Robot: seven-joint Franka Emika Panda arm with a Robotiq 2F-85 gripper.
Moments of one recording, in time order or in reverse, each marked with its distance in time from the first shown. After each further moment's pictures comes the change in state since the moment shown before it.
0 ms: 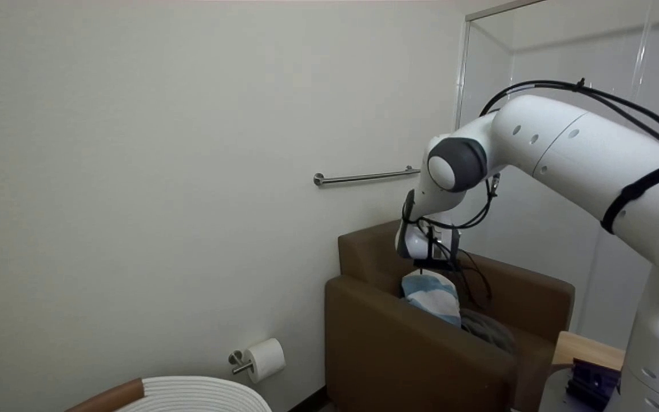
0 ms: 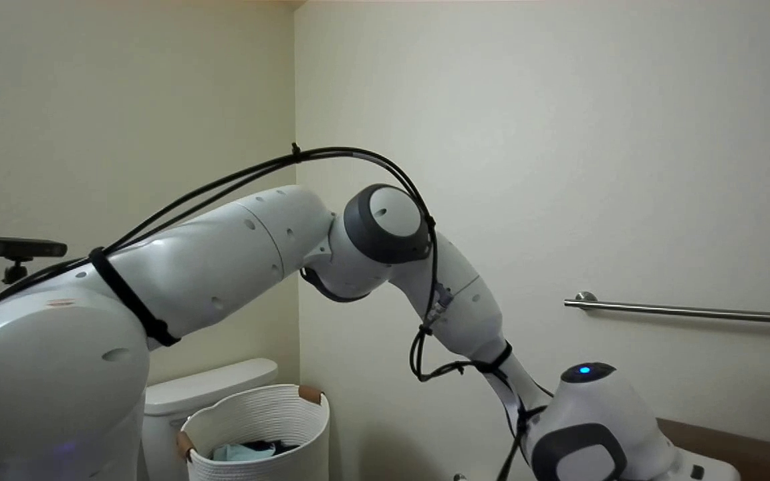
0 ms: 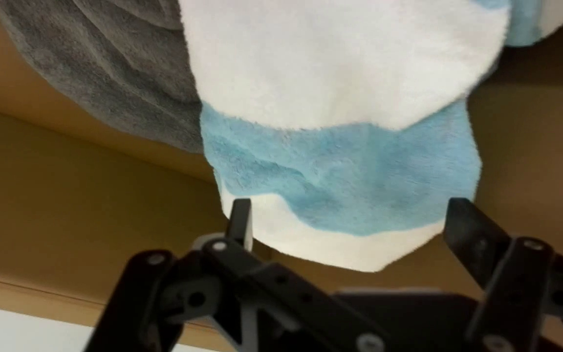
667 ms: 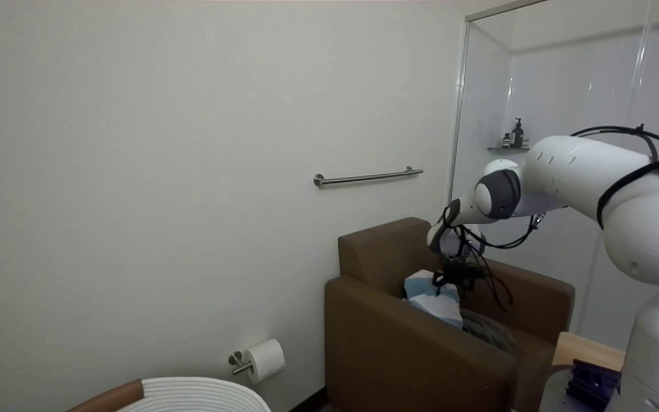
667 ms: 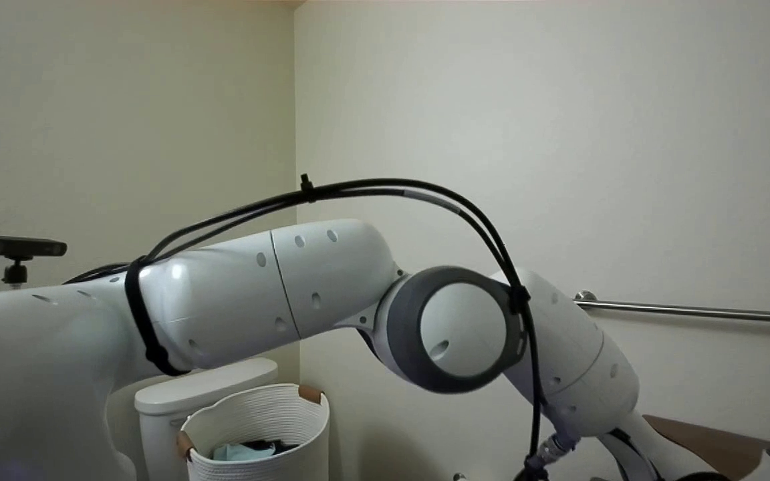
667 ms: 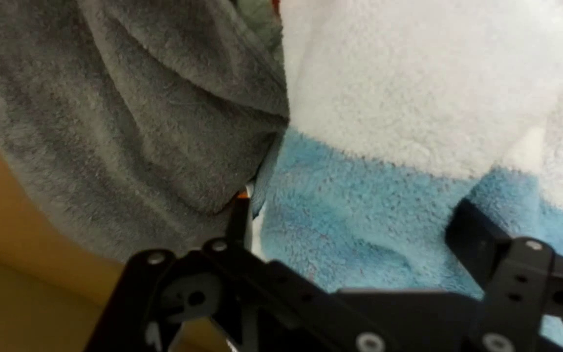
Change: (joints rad) arm -0.541 0.240 0.305 0.581 -0.352 -0.573 -0.111
